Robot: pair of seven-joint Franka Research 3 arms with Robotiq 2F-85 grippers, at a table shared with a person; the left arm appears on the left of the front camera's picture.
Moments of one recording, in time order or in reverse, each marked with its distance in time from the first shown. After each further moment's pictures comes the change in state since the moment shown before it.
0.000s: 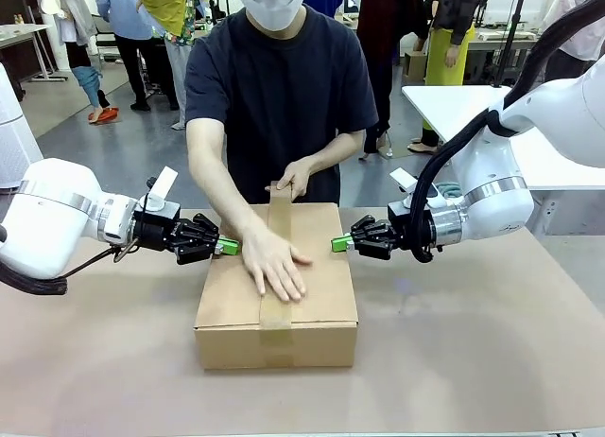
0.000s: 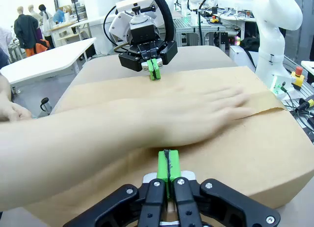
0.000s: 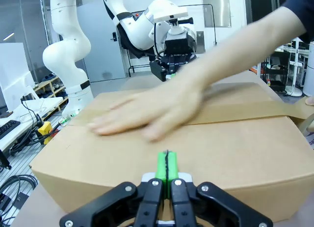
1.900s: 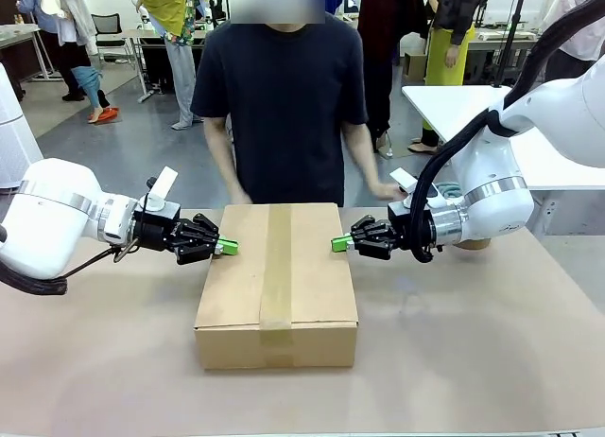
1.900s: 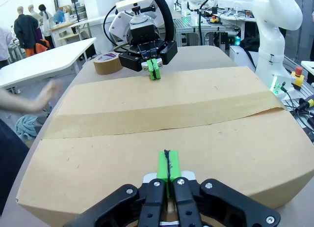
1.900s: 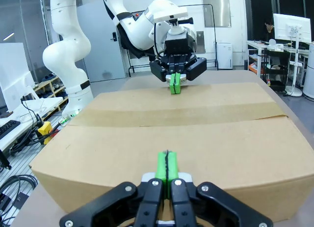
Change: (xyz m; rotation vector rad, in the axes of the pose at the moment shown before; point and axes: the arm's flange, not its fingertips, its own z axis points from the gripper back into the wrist) left arm 0.000 0.000 0.000 0.000 0.000 0.000; right arm 0.000 0.000 0.000 0.000 0.000 0.000
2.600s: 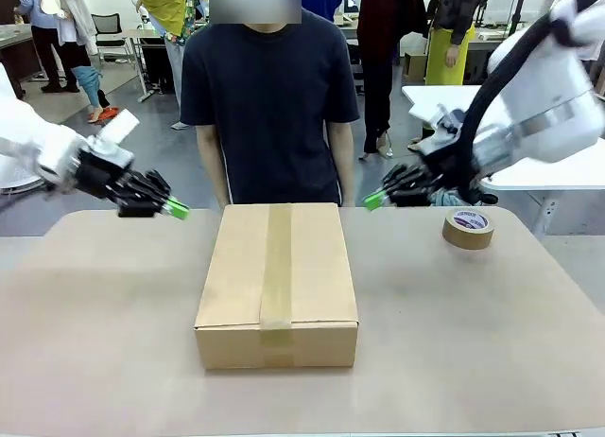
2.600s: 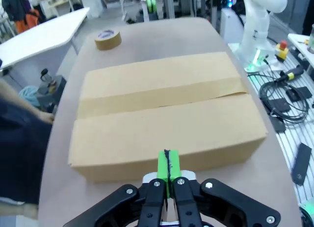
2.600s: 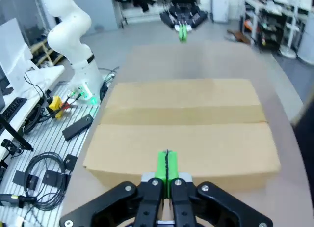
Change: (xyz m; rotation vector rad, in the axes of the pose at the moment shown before) left arm 0.109 0.001 0.112 -0.018 0.264 -0.005; right arm 0.162 0.054 0.068 -0.078 0.346 0.006
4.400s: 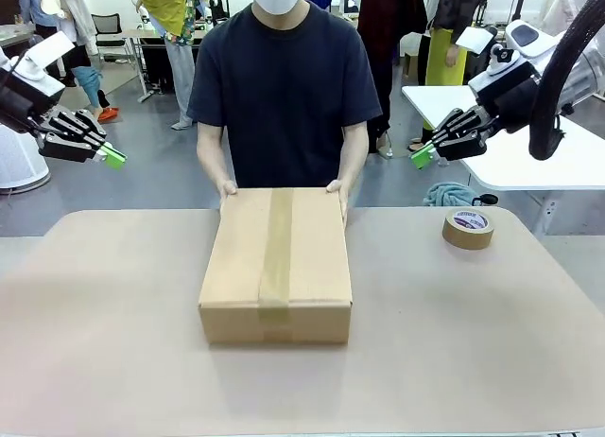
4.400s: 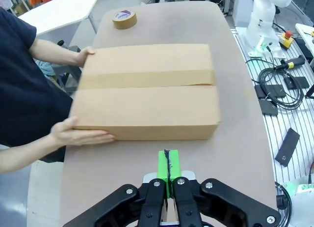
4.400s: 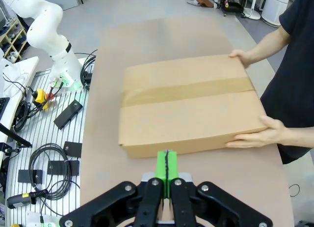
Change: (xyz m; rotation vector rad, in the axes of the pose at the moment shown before) left arm 0.062 -0.022 0.098 0.086 0.157 0.039; right arm 0.065 0.055 0.069 -0.185 0.172 -0.049
